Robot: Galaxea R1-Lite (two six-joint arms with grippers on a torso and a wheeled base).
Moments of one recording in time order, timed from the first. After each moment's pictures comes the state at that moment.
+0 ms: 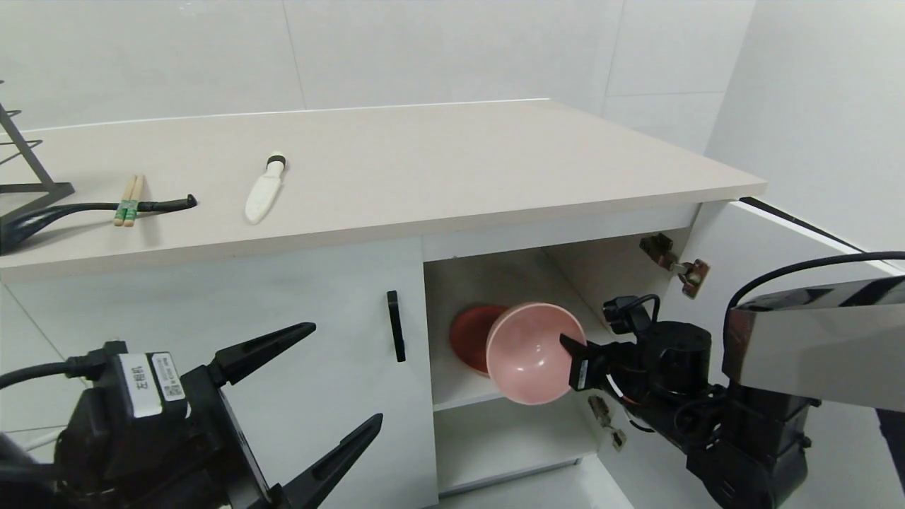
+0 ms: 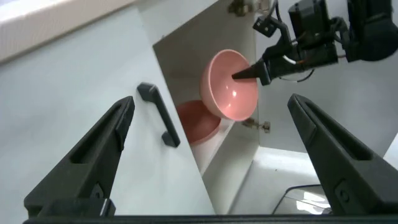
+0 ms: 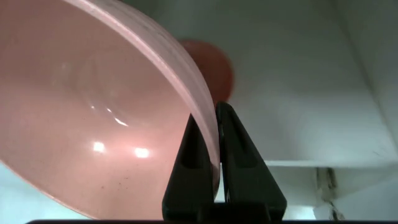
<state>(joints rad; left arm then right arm) -0.72 1.43 0.00 -1.48 -0.10 0.20 0.45 2.34 -0.47 -1.57 -0.02 0.20</state>
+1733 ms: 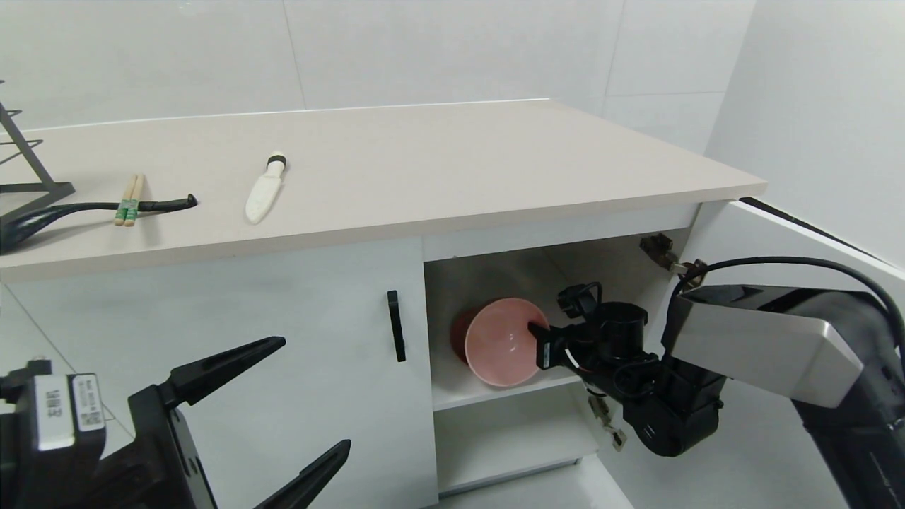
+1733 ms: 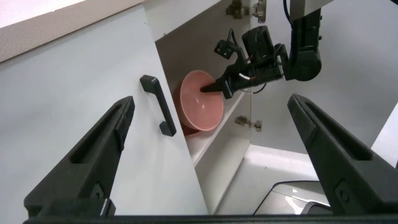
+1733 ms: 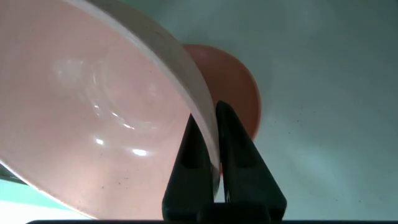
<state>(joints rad) -0.73 1.24 0.00 -1.28 -0.10 0.18 0.42 2.54 -0.86 -1.36 0.09 0.12</state>
